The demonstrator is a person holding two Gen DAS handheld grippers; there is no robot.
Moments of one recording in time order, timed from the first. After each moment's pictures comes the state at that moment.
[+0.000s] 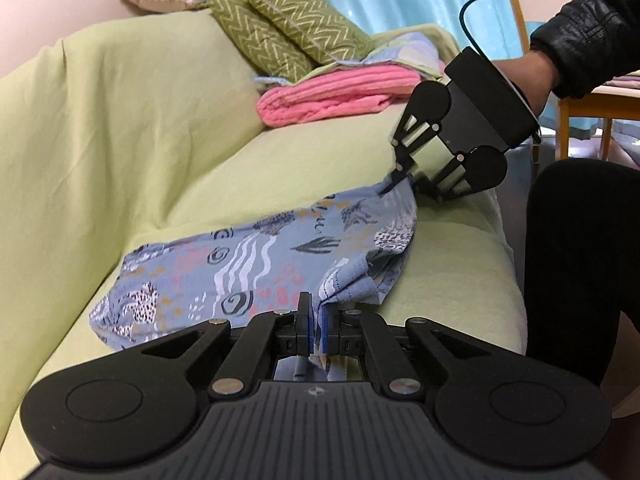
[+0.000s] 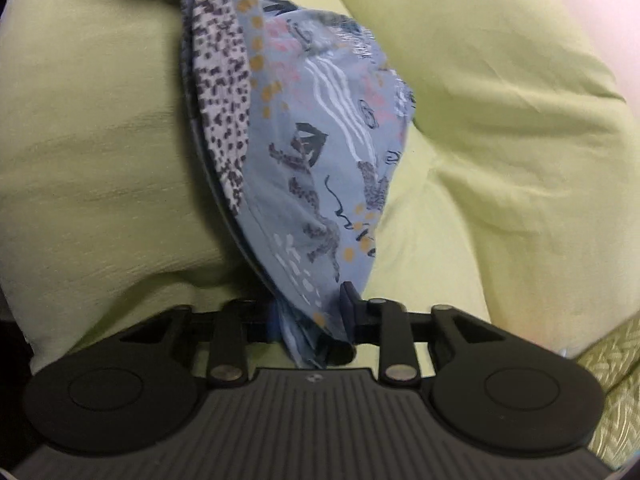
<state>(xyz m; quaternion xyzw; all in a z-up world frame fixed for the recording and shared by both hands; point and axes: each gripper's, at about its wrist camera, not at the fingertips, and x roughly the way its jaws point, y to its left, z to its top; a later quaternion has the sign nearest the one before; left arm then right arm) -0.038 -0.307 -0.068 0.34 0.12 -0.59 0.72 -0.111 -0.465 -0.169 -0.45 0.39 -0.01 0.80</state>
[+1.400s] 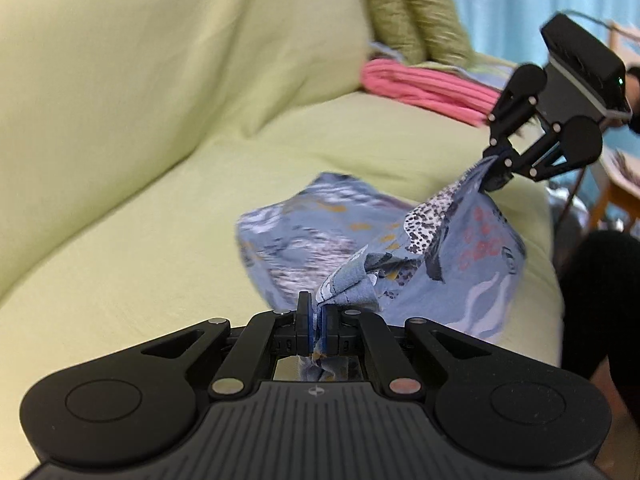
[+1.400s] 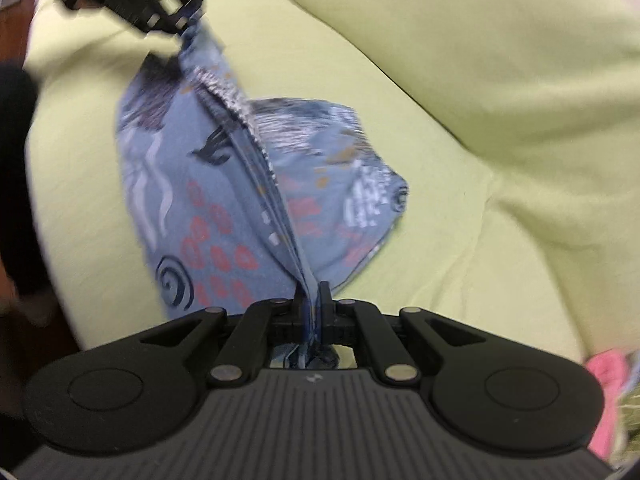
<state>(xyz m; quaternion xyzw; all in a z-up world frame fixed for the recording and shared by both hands) 0.133 -0.244 -0.043 0.21 0.31 -0.55 0.75 0.002 -0.461 -0.047 -0.21 0.45 0.08 0.86</state>
